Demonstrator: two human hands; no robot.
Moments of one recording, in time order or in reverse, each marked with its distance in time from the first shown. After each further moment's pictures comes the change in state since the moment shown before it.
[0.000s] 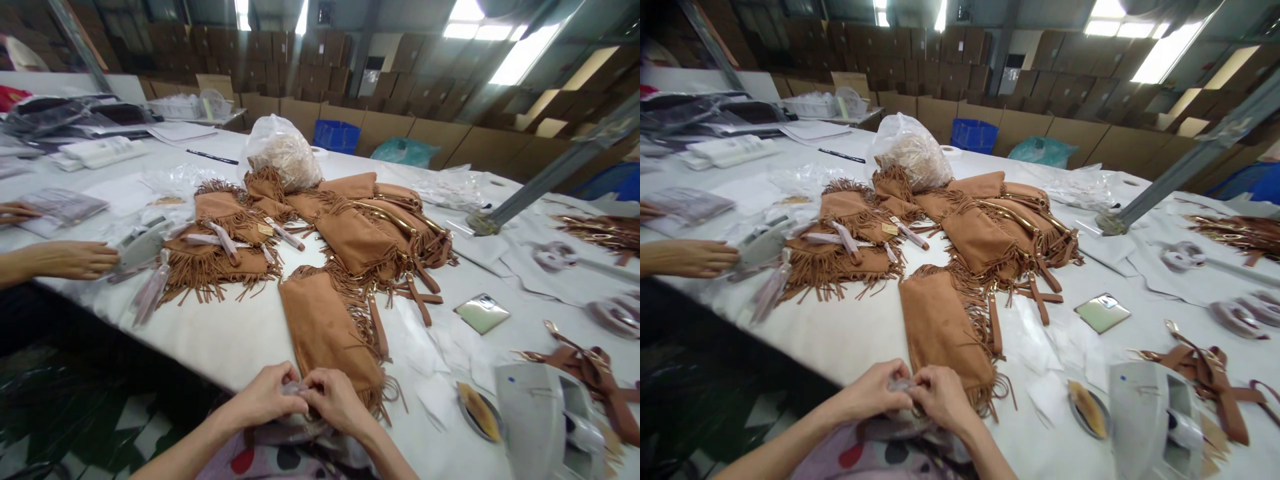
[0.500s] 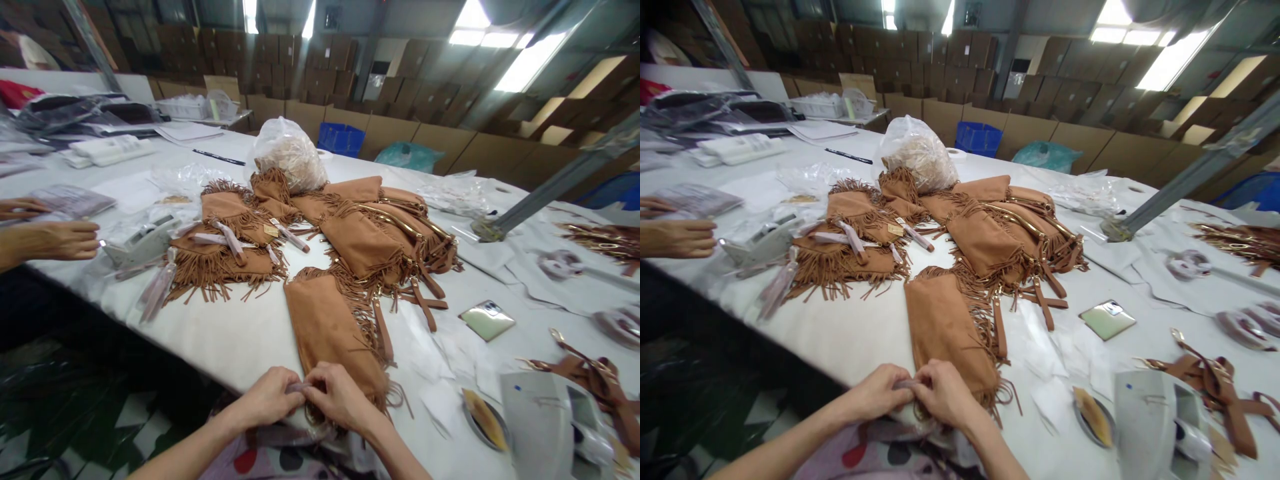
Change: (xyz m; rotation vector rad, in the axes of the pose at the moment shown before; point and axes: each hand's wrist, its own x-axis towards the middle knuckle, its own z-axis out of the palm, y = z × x) left_hand 0.003 -0.006 -0.005 0.098 -0.038 0.009; right_hand 0.009 -0.013 -0.011 -0.047 -0.052 -0.116
